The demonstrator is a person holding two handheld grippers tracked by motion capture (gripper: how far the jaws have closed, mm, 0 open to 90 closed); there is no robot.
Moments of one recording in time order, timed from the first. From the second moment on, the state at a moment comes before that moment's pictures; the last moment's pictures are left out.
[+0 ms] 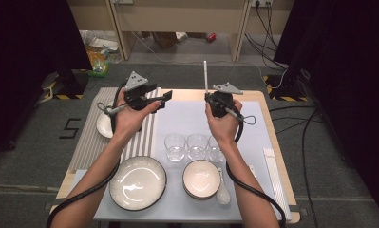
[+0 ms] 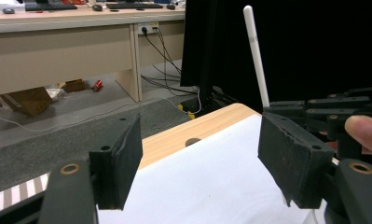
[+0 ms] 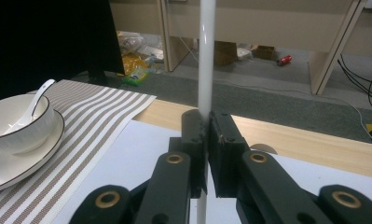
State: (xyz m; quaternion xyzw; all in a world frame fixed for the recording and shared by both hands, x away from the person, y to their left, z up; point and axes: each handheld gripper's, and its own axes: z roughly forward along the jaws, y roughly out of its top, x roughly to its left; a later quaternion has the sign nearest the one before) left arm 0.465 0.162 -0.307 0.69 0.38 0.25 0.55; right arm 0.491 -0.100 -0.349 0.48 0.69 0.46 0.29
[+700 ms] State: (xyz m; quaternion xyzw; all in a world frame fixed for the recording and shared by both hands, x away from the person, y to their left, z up) left arm 0.485 0.131 -0.299 0.70 0.37 0.25 0.55; right arm 0.487 -0.089 -0.350 0.47 0.70 0.47 0.28
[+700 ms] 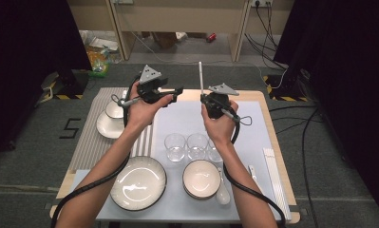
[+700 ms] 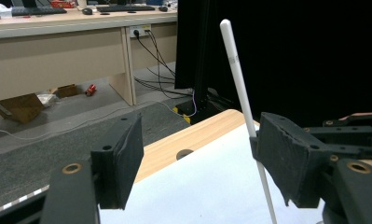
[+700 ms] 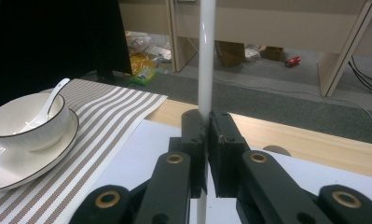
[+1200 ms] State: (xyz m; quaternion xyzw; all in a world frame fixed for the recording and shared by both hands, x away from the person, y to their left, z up) left arm 0.502 0.109 -0.302 0.71 0.37 0.24 0.55; right arm 0.483 -0.082 -0.351 0.47 0.70 0.47 0.27
